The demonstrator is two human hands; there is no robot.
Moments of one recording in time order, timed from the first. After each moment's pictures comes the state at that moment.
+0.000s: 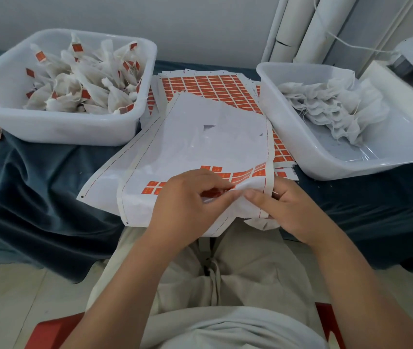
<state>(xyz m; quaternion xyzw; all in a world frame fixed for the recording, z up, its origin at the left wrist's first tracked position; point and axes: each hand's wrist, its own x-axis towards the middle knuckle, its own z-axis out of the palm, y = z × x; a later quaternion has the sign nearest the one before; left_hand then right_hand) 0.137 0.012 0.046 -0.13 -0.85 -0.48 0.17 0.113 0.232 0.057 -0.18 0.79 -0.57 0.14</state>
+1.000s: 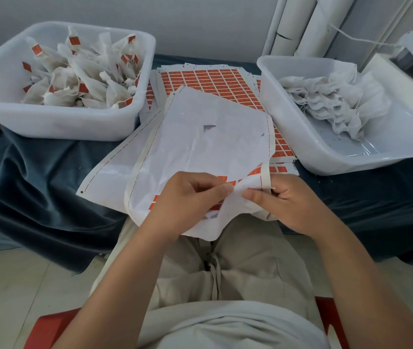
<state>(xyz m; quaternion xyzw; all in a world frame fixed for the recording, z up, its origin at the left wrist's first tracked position) 0.138 0.005 0.053 -0.04 -0.77 -0.63 -0.07 0.114 0.233 0.064 -0.23 0.85 -0.47 0.08</state>
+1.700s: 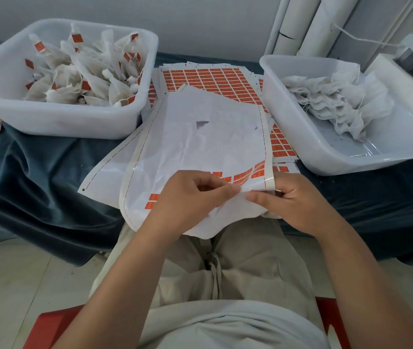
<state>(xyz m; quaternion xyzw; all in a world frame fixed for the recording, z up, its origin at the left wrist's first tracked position) 0.138 0.007 0.056 0.00 -0.81 -0.59 -0.06 0.116 0.233 0.067 -0.22 0.84 -0.48 0.08</state>
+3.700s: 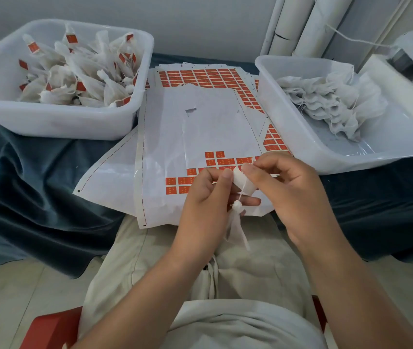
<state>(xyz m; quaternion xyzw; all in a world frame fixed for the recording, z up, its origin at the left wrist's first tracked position) 0.161 0.058 0.058 0.03 -0.57 -0.82 -0.02 0.133 0.202 0.081 -0.08 0.81 -0.58 -0.09</state>
